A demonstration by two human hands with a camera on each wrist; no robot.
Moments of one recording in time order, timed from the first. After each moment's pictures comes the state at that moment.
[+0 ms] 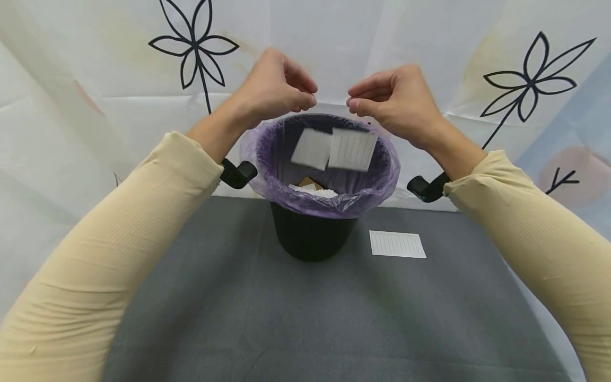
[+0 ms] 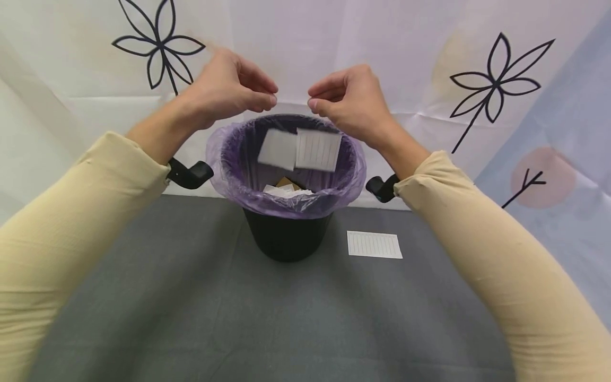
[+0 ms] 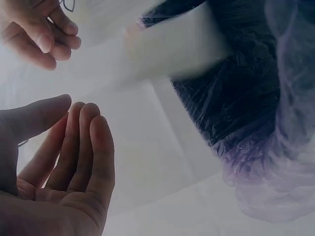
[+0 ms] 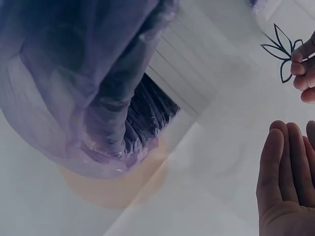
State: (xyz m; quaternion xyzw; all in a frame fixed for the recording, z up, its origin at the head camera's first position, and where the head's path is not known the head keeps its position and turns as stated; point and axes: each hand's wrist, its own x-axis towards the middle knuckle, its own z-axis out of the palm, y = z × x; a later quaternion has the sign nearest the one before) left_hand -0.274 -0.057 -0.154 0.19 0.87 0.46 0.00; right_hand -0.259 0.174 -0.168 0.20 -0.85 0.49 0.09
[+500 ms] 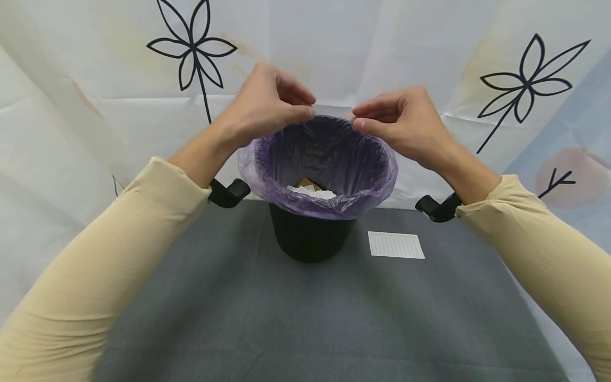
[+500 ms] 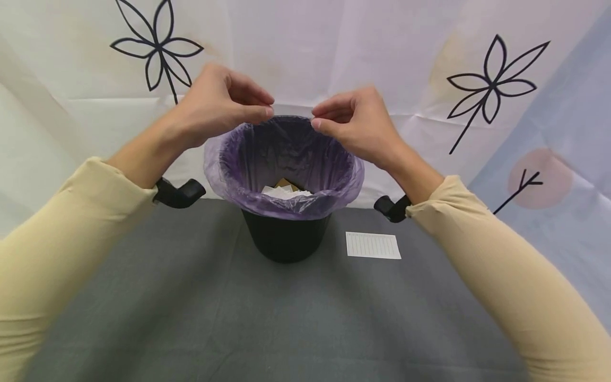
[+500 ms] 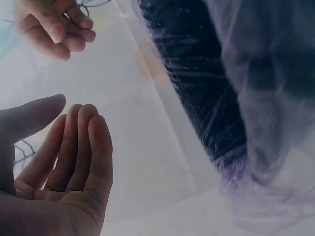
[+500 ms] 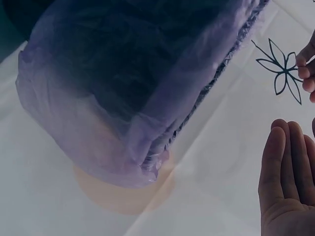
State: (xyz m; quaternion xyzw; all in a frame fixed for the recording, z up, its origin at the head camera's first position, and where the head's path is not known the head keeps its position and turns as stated) left_hand -0.249 -0.065 -0.163 0.21 0.85 0.48 -0.01; right_hand -0.234 0.188 -0.181 0.22 -0.85 0.47 0.07
